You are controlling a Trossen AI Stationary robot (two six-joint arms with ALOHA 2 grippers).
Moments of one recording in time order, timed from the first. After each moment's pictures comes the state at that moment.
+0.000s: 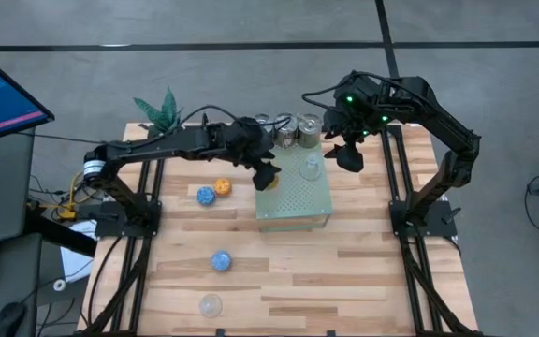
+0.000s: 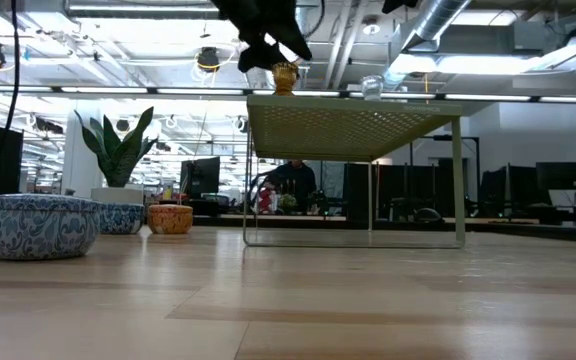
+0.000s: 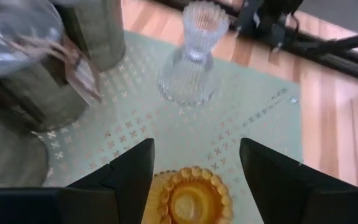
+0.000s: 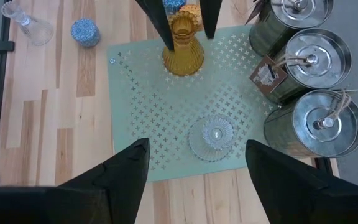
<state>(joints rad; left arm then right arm) 0.20 1.56 1.49 -0.59 0.02 -0.13 -0.32 1.62 2.16 -1.57 -0.15 -0.22</state>
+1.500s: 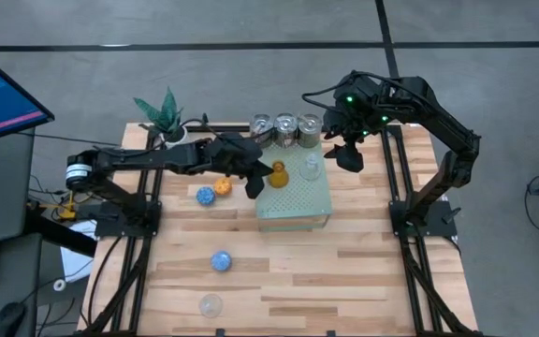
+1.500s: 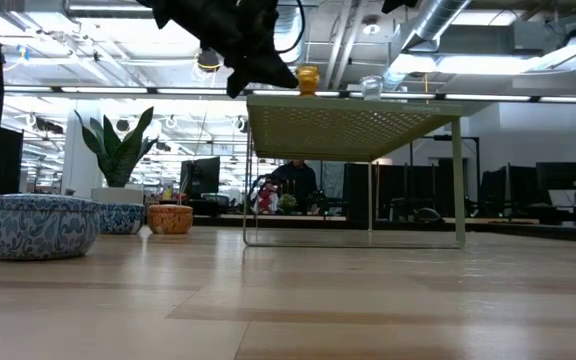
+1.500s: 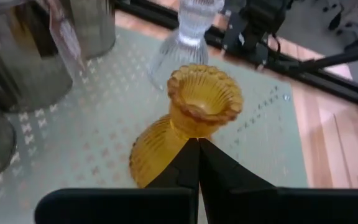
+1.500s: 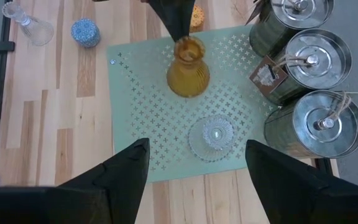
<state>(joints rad) 0.19 1.43 1.10 -0.17 0.06 -0.18 -0.32 1.62 2.16 -1.57 -0.15 -0.22</state>
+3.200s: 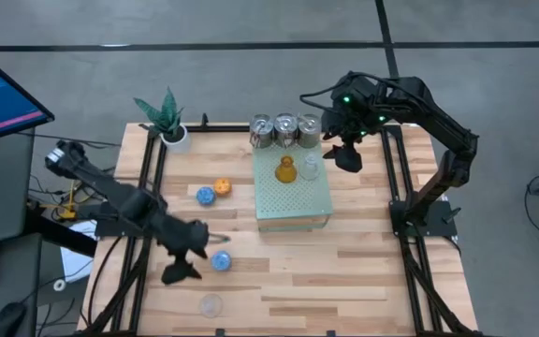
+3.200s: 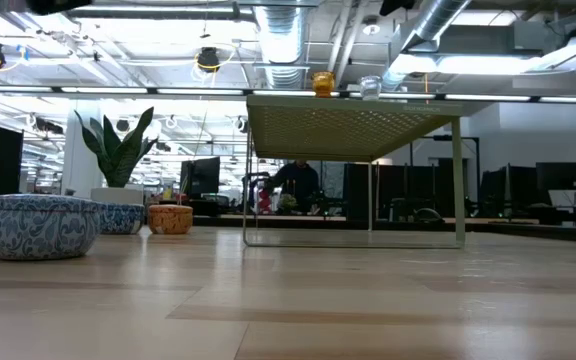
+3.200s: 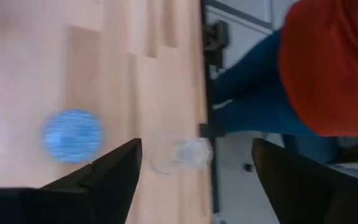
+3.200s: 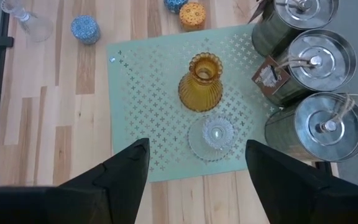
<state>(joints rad) -0.61 1.10 1.01 -0.69 0.10 -0.65 -0.32 1.63 2.16 -1.56 -0.16 -0.23</state>
